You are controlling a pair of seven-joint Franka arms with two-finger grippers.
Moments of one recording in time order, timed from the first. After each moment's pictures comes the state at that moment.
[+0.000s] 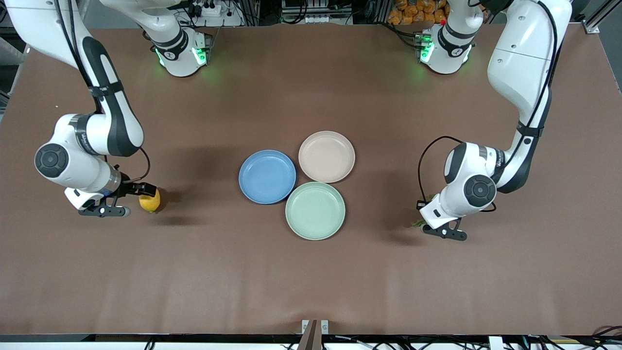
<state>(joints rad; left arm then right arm) -0.16 0.66 -0.12 -1.71 0.10 2.28 -0.14 0.07 0.39 -0.11 -1.99 0.00 2.31 -0.01</state>
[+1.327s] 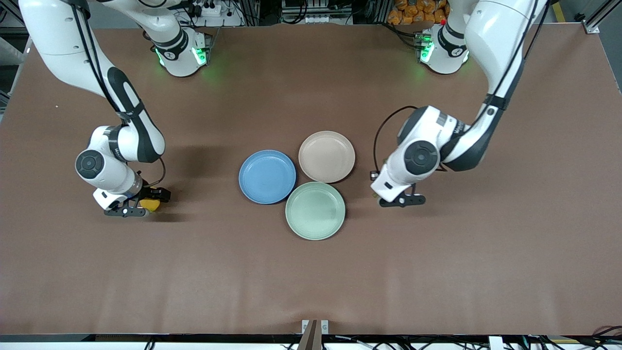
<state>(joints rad) -0.24 0.54 -0.34 -1.70 0.09 2.03 -0.67 0.07 0.53 -0.11 -2.09 0.00 2.62 -0.01</state>
